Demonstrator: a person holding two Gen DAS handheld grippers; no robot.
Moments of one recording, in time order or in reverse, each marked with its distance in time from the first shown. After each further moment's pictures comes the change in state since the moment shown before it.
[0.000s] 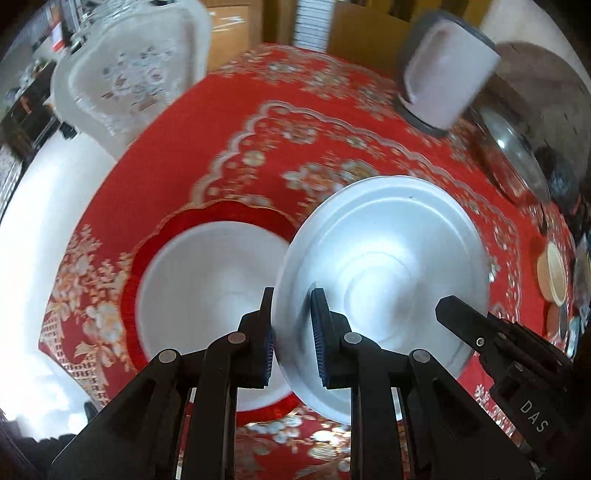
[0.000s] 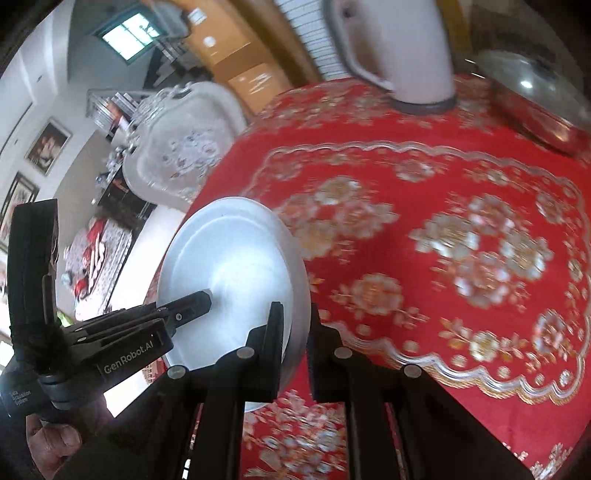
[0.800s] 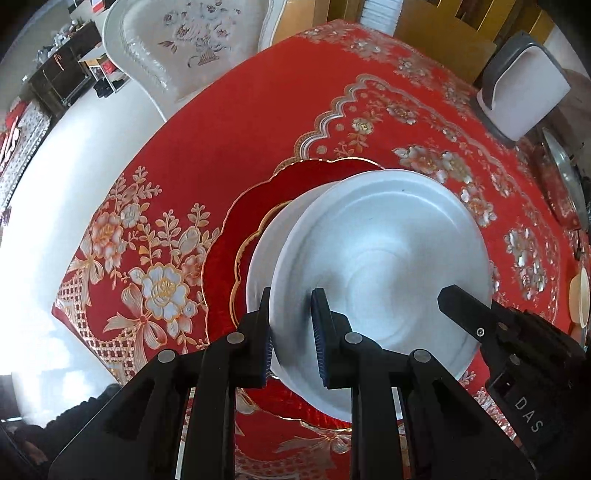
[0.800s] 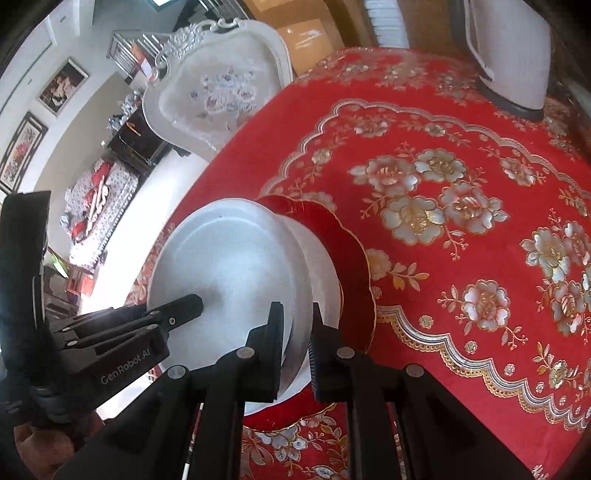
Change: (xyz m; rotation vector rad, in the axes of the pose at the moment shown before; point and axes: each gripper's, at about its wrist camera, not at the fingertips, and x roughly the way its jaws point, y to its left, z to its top) left arm 0.029 0.086 -0.022 -0.118 0.078 0.090; right arm 0.080 0.071 -0.014 -0.151 0.143 -0.029
